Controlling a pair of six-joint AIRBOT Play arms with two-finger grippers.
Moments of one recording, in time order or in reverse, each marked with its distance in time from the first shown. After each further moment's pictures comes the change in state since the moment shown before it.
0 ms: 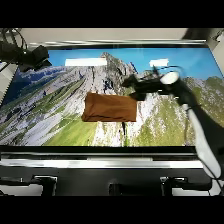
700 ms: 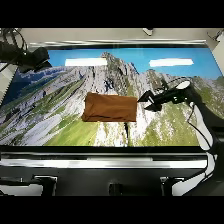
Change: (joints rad) left arm 0.000 0.000 0.000 0.000 -0.026 0.003; right arm -0.171 -0.262 0.000 0.024 0.233 -0.331
